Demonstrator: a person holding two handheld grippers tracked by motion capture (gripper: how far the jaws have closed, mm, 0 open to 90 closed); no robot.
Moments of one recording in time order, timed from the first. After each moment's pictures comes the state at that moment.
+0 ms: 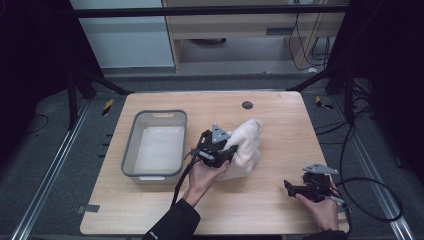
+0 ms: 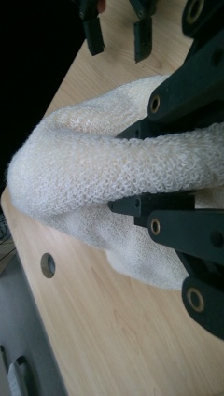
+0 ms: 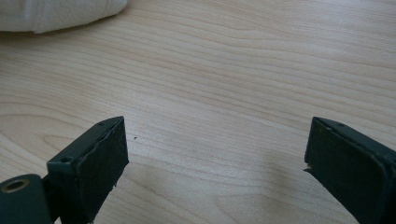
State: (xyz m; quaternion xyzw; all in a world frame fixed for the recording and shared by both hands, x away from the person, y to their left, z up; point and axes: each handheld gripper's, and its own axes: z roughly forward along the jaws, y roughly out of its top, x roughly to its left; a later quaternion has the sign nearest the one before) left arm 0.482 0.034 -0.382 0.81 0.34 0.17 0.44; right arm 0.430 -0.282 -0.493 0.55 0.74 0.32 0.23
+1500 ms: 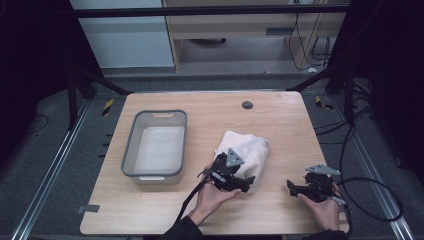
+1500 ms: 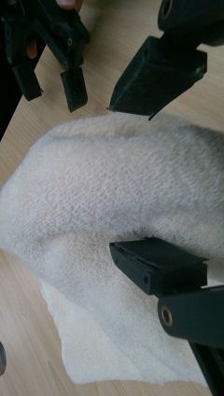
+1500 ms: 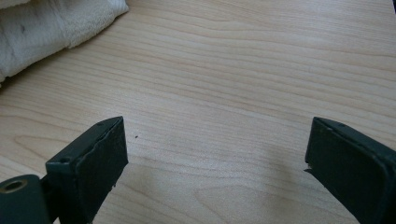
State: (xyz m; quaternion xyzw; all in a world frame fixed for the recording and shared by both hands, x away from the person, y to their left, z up) left arm 0.449 0.011 -0.428 0.85 0.29 0.11 0.43; right arm 0.429 -0.288 -0.497 0.57 0.73 0.30 0.24
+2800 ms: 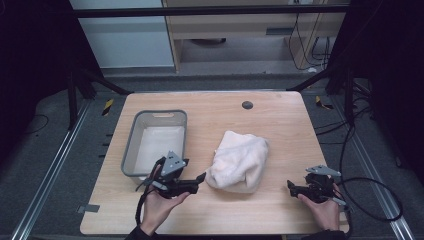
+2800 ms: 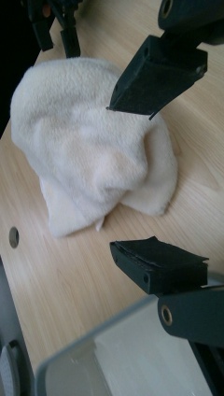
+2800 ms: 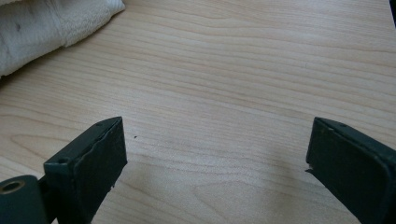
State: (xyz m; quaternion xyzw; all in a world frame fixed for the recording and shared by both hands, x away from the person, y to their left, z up) left arm 0.417 0.153 -0.396 0.79 0.36 0.19 0.45; right arm 0.428 -0.288 -0.498 0.57 0.72 0.30 0.24
